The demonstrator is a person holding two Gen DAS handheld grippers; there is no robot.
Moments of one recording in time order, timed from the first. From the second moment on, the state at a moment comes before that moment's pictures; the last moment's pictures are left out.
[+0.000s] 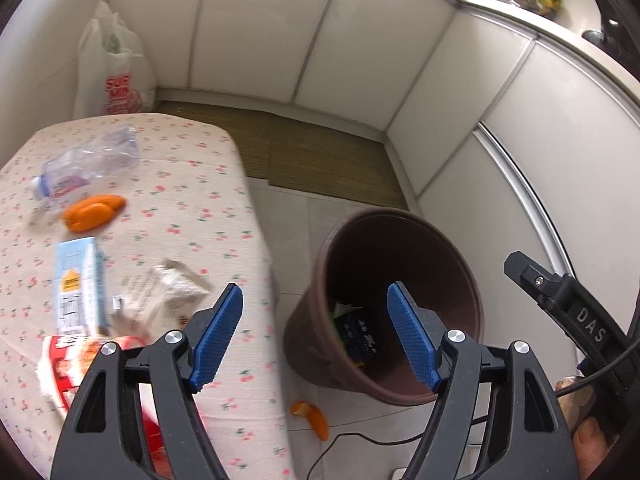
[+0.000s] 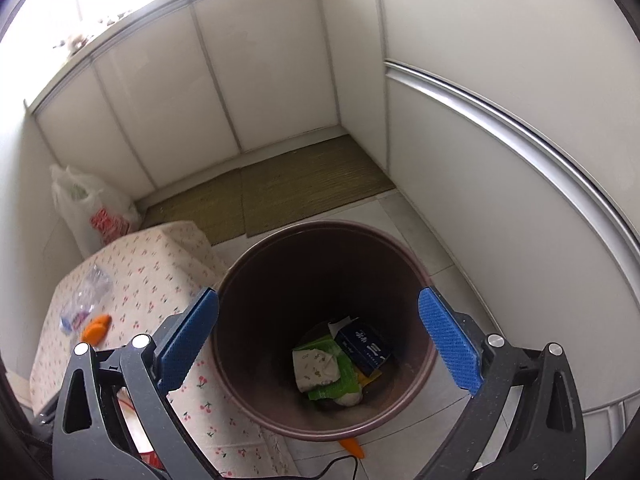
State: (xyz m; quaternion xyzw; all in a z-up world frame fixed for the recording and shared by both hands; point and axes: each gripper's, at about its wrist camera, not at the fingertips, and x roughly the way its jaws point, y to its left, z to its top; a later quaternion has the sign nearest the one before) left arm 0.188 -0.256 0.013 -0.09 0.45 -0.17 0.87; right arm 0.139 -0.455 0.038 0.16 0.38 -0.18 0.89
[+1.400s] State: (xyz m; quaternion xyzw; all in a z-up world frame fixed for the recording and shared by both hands) left arm 0.148 -0.020 -0.091 -0.30 0.58 0.03 0.76; right arm 0.184 -0.265 0.003 0.08 0.50 0.12 0.85
